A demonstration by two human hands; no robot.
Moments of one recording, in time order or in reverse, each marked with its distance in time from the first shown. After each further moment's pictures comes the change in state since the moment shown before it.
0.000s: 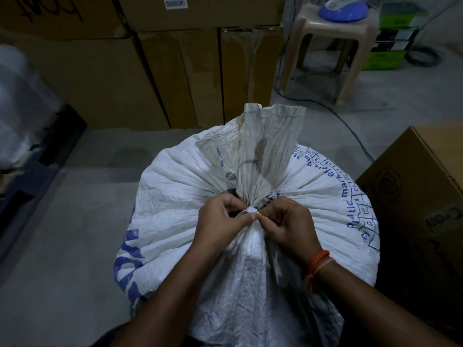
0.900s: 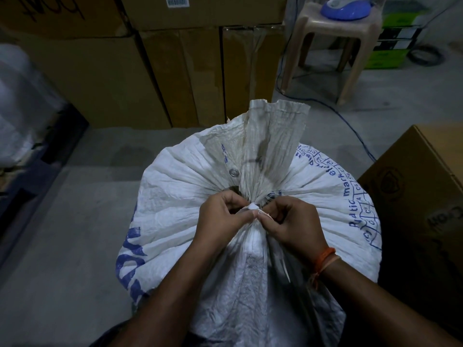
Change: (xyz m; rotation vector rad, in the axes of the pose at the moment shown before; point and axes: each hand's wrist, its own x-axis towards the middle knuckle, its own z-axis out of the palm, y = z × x) left_hand -0.002 0.005 -0.002 -0.043 -0.004 -0.016; right_hand 0.000 -0.010 -0.008 0.007 -0.027 0.074
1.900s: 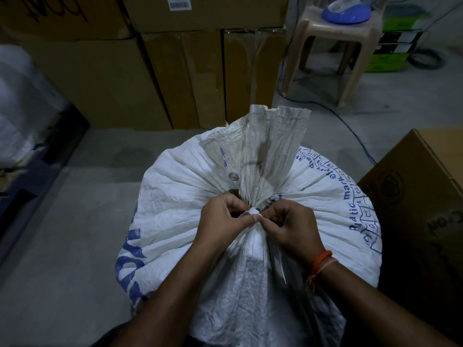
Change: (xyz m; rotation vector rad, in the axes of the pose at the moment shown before) left_hand 0.002 0.000 0.000 0.084 0.002 0.006; right_hand 0.001 0.004 0.003 -0.016 -0.014 0.005
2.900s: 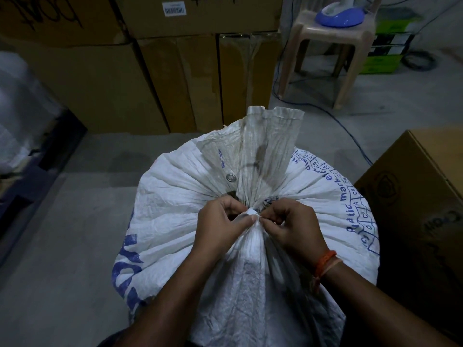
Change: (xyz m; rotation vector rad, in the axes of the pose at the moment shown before) left_hand -0.007 0.007 0.004 0.004 0.042 0.036; right_hand 0.005 -0.003 -0.013 -0.078 -0.035 -0.043
